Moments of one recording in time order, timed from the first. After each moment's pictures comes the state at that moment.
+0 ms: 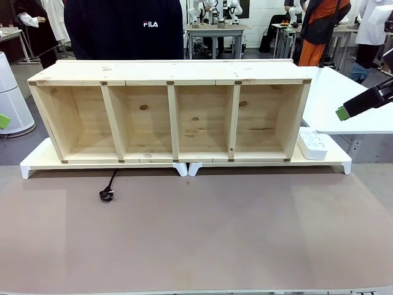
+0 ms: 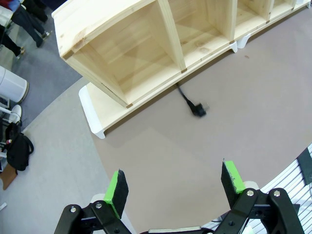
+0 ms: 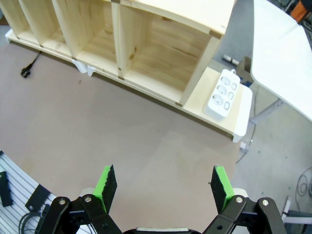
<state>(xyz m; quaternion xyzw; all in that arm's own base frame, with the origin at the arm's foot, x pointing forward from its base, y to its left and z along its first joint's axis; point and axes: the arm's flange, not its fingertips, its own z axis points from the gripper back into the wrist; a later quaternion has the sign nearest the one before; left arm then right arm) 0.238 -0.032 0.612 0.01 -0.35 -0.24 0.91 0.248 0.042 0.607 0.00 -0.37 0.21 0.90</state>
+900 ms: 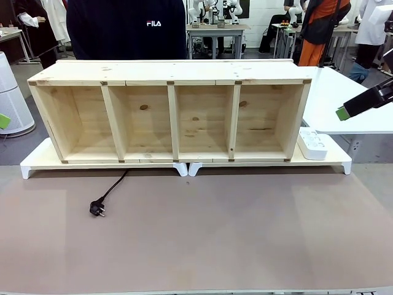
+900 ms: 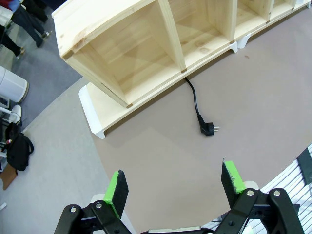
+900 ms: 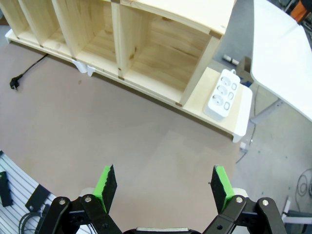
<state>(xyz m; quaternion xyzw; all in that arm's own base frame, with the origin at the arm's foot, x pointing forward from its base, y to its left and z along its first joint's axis) 0.238 -0.032 0.612 0.01 -0.35 -0.24 0.91 0.248 0.042 0.607 0.00 -0.37 0.21 0.90</state>
